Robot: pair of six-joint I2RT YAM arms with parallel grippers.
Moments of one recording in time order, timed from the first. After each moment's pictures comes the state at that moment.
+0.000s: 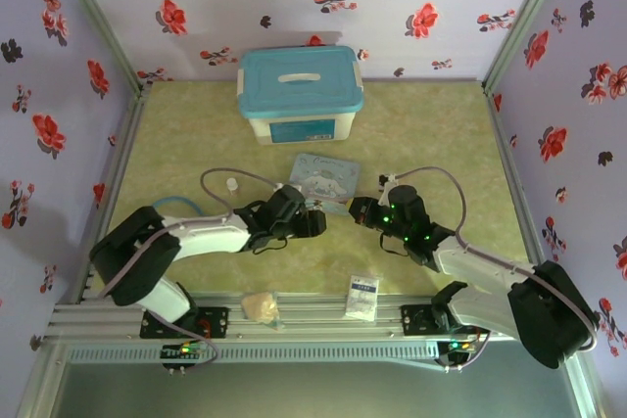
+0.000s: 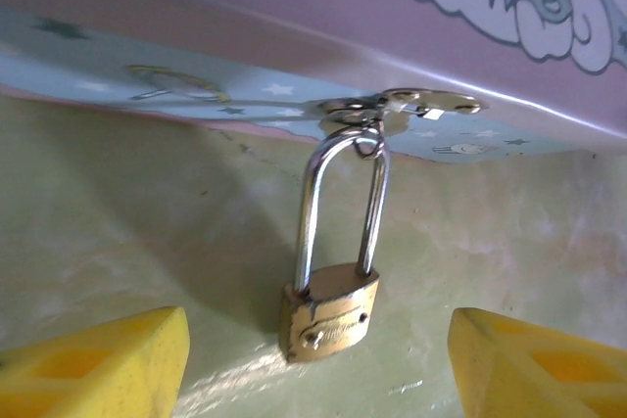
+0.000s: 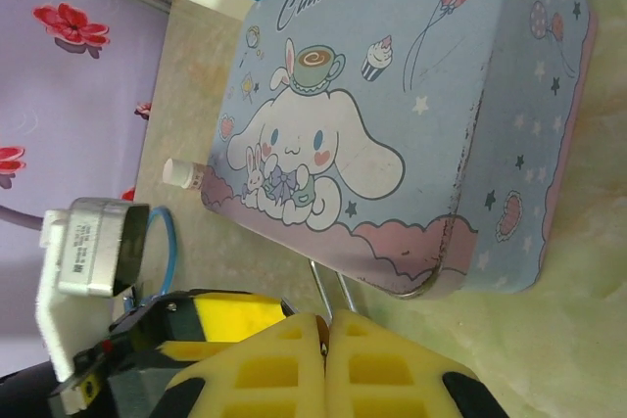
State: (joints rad) left arm -0.94 1.57 0.71 0.04 0.00 -0.85; right arm 0.62 1.09 0.35 0.26 -0.23 0.92
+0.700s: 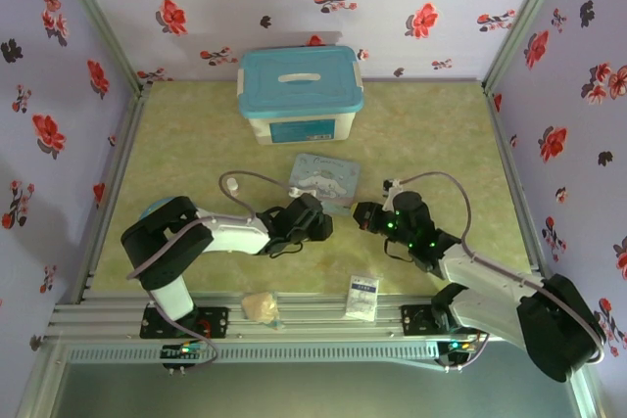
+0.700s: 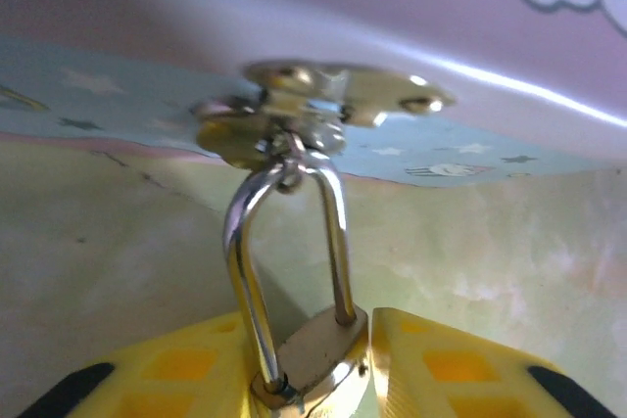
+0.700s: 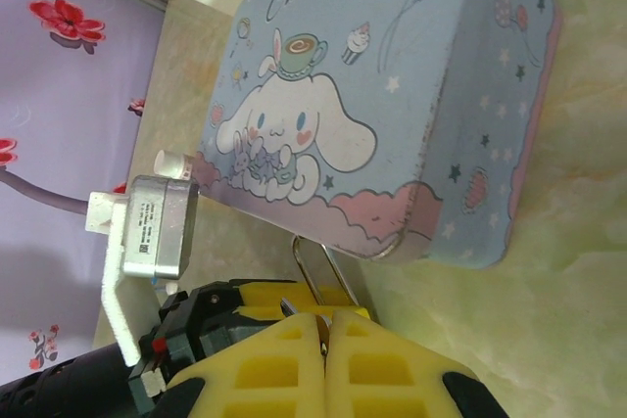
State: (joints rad) left arm -1.02 1.72 0.75 0.17 -0.10 -0.89; right arm 0.62 1.00 0.30 0.23 -0.21 0.89
